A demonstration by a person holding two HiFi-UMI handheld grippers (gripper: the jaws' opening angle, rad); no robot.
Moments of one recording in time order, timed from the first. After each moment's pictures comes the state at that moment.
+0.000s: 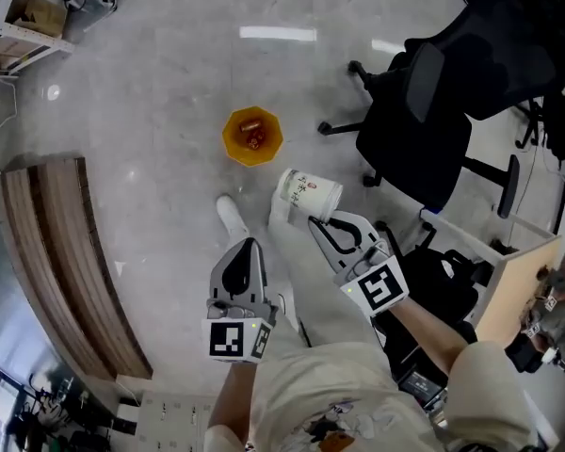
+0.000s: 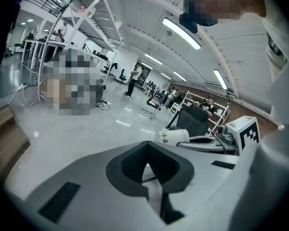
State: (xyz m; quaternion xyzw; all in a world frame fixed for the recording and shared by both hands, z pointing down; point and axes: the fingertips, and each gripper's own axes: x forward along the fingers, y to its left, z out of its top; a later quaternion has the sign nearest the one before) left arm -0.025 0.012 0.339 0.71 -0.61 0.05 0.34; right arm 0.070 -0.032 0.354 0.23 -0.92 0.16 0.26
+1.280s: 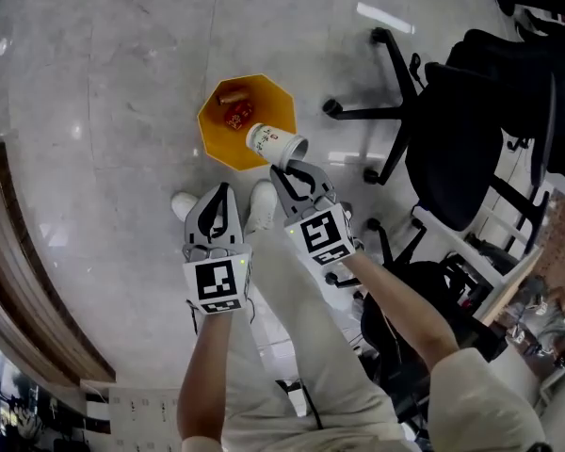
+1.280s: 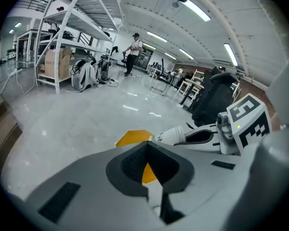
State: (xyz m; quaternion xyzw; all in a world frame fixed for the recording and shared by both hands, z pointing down) left arm -0.091 -0.060 0.759 0.69 -0.60 0.14 0.37; right arm -0.007 -0.090 0.798 0.21 -0.87 0.14 0.43
